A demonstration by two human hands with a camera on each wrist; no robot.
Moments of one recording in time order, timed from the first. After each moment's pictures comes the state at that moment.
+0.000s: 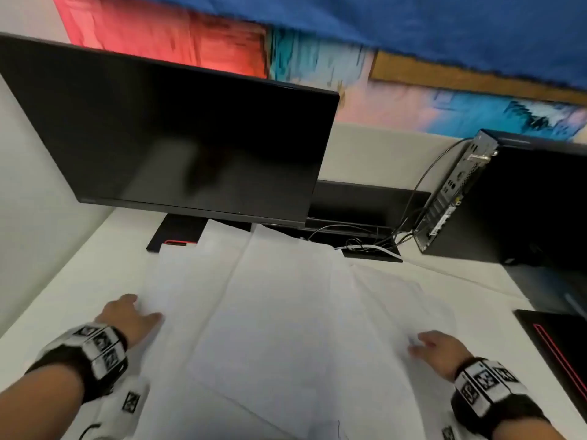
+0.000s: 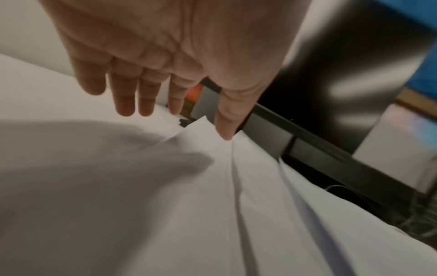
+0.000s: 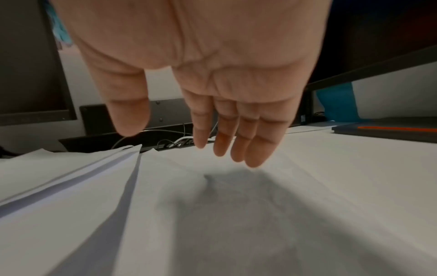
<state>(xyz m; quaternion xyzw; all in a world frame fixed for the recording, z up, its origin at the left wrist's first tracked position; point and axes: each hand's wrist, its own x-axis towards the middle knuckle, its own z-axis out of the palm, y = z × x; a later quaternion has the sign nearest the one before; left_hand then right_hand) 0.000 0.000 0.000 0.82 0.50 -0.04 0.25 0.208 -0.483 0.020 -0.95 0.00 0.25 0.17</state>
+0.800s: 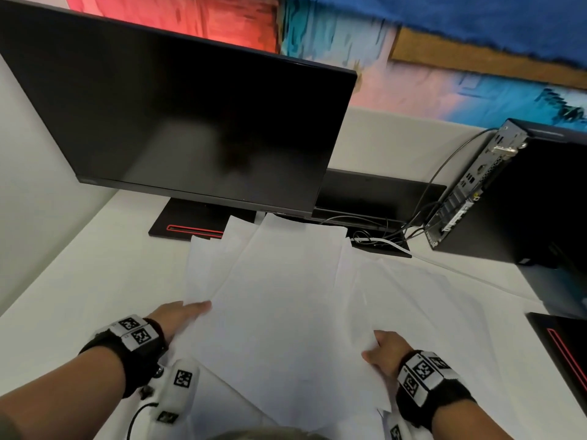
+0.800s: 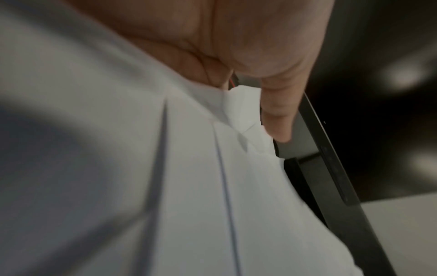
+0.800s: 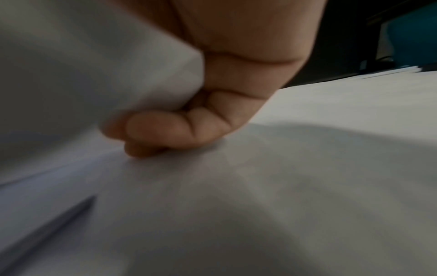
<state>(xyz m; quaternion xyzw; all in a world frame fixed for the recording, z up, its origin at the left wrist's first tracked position) 0.028 -0.050 -0.035 0.61 0.49 -0.10 0.62 0.177 -0.402 0.011 -0.91 -0.10 0.36 0.20</state>
